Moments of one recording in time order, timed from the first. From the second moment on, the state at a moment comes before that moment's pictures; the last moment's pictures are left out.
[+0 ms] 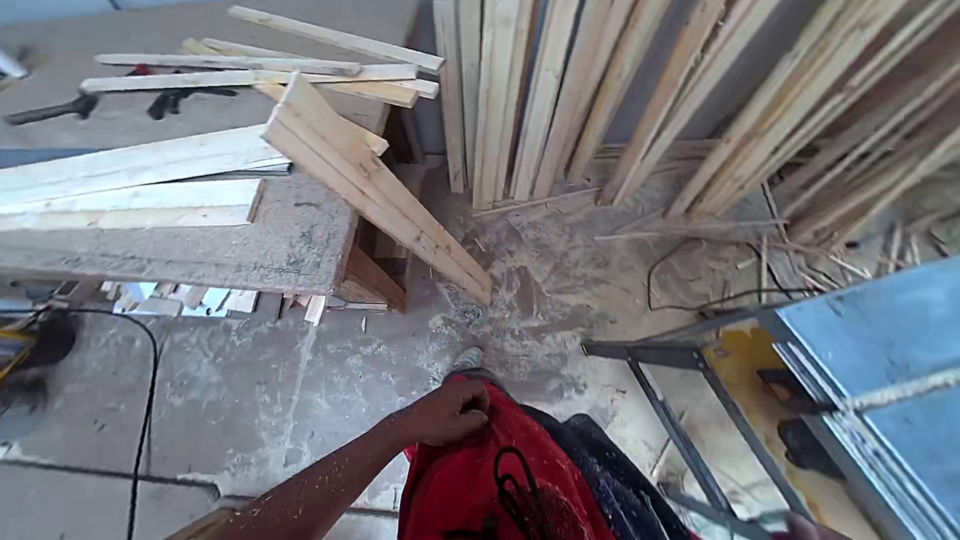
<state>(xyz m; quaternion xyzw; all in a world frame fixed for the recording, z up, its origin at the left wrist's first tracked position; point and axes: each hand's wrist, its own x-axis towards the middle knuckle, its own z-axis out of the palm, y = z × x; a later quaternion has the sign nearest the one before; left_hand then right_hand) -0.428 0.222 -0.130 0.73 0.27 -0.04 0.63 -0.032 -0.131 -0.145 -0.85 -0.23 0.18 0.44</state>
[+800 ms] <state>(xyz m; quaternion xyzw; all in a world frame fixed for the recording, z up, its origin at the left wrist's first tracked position) -0.526 0.575 0.007 0.60 0.41 0.55 0.41 -0.327 -0.053 -0.089 -0.94 -0.17 0.16 0.25</state>
